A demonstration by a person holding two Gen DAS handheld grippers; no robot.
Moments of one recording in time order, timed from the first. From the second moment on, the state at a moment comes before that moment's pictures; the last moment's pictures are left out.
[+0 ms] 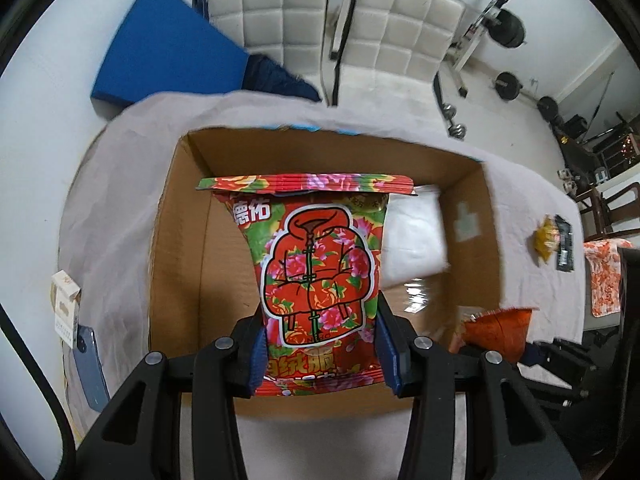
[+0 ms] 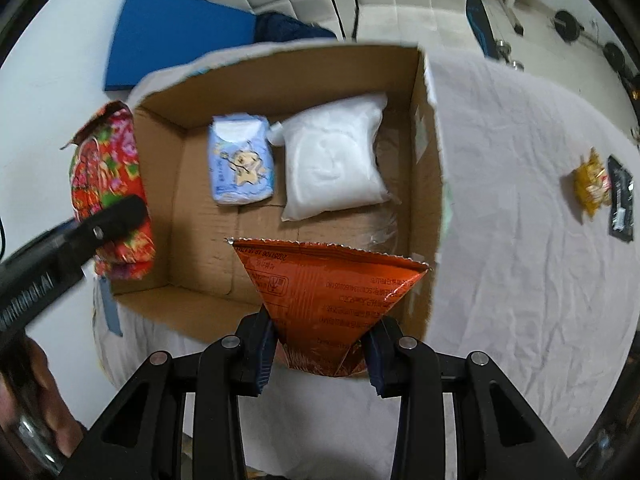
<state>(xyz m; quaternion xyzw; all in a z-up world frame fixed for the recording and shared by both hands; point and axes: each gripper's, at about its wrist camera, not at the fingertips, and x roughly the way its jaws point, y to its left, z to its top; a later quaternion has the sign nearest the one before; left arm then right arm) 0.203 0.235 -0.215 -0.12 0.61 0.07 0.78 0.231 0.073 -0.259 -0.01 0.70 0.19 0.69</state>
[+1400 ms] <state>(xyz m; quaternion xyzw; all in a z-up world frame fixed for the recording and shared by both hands) 0.273 0.320 -0.357 -0.12 0.71 0.10 0.68 0.266 0.111 -0.383 -0.06 0.77 0.12 0.63</state>
